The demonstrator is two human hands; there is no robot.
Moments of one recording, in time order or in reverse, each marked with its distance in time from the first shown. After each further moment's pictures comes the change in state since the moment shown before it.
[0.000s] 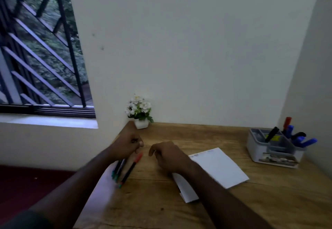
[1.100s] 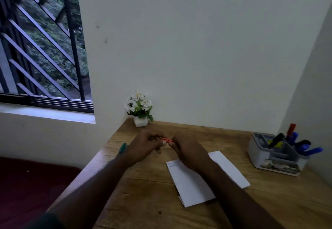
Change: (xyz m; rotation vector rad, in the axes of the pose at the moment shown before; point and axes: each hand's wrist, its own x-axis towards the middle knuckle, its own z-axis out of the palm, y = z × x) left_hand 0.007 0.033 0.043 -0.482 0.023 0.105; right_hand -0.004 0.048 -0.021 -0.234 0.203 0.016
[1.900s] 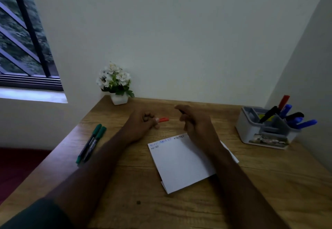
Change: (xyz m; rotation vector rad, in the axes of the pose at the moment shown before) left_hand 0.050 -0.043 0.048 0.090 0.000 -0.049; right_hand -0.022 0.072 -0.003 0.317 0.384 -0.022
